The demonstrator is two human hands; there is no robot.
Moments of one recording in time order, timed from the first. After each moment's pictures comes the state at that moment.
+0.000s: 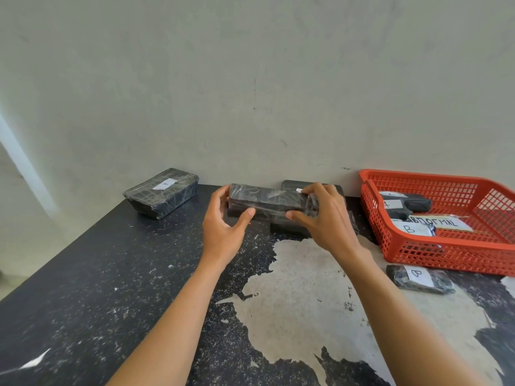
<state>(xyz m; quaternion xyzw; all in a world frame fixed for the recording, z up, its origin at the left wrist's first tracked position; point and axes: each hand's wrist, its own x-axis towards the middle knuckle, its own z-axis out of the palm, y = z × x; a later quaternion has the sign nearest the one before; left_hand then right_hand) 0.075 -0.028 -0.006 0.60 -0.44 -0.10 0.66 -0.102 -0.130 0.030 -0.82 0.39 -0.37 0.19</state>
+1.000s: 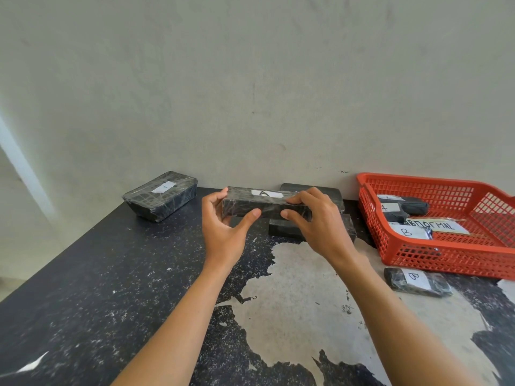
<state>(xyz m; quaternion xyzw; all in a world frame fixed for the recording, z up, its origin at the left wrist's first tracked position) 0.061 -0.031 -0.002 0.55 -0.38 -0.07 0.74 -0.098 -0.126 0.028 -0.85 0.31 -0.40 0.15</state>
